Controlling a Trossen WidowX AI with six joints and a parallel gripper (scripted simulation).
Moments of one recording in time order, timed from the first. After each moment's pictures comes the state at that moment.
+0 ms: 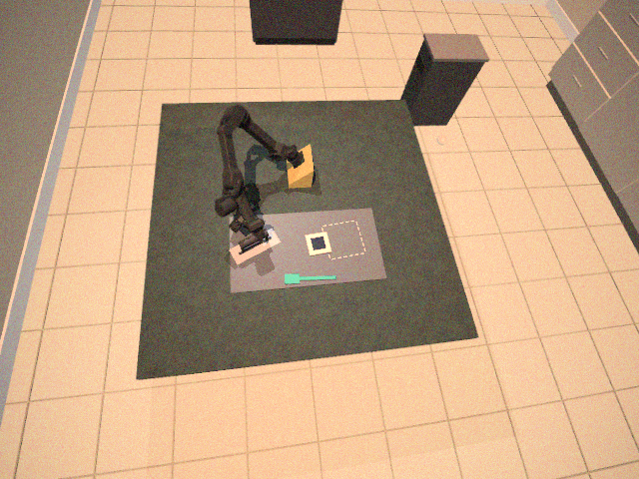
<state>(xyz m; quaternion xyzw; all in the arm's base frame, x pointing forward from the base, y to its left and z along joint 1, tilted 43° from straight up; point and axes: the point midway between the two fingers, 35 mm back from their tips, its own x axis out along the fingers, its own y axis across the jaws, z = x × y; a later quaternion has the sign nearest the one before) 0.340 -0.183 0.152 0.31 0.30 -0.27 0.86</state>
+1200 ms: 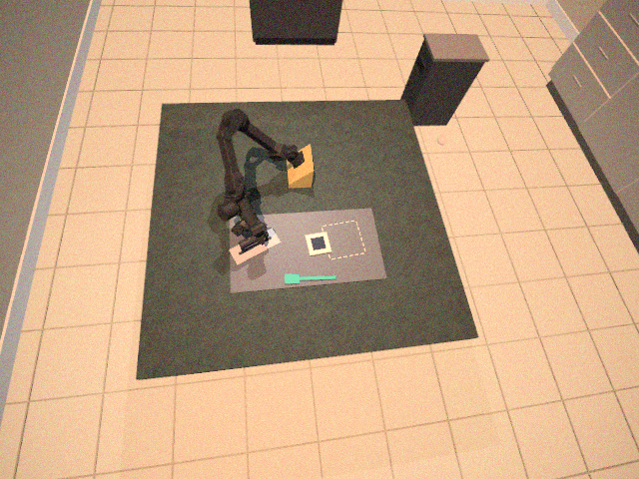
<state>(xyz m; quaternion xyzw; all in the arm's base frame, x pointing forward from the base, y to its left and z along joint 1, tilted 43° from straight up) 0.351 -0.187 0.138 0.31 0.30 -0.27 0.86</state>
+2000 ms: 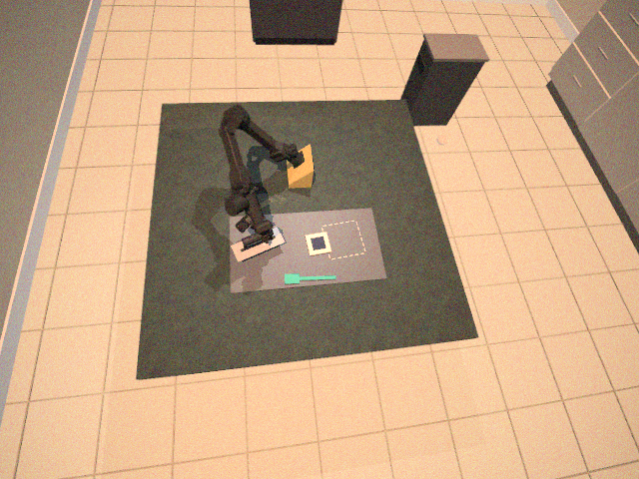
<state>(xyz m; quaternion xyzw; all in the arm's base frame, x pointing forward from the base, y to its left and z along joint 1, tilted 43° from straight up) 0.372 -0.141 0.161 0.31 0.27 -0.29 0.86</state>
